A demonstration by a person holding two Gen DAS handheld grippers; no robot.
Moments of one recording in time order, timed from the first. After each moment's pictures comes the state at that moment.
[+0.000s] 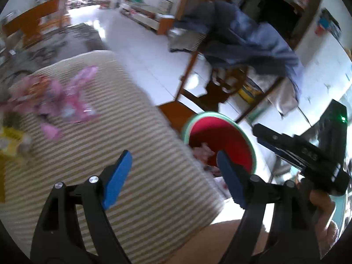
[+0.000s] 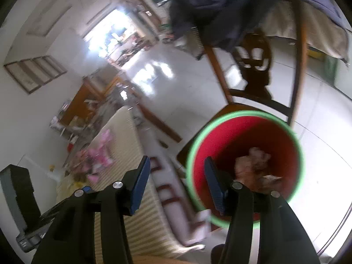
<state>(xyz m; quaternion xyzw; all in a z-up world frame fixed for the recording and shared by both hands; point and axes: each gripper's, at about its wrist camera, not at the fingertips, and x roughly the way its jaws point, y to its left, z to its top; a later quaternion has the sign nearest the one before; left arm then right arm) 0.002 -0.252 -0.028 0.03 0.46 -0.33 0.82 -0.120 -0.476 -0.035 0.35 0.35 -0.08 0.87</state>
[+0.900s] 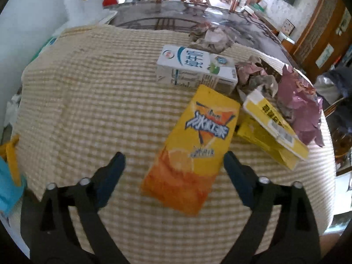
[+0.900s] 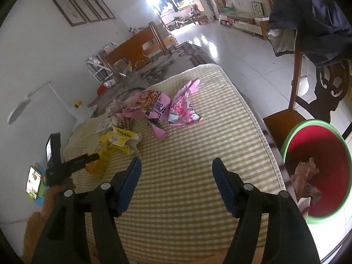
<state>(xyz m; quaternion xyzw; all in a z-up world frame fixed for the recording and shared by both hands) 0.128 0.056 -0.083 -0.04 0.52 0.00 0.85 -0.050 -0.304 -0.013 0.21 0.41 0.06 0.88</state>
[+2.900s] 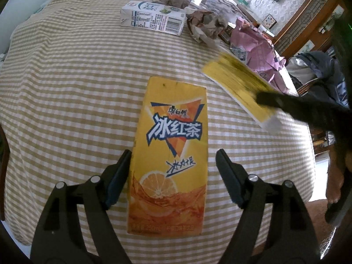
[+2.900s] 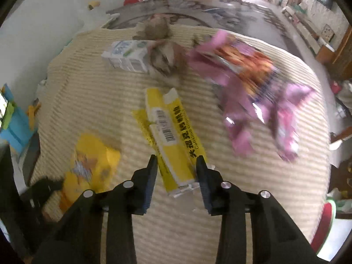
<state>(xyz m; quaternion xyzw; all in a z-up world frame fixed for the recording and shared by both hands) 0.026 0.006 -0.103 -0.10 0.55 -0.07 0.83 0.087 -0.164 -0.074 -0.03 0.57 0.16 0.81</state>
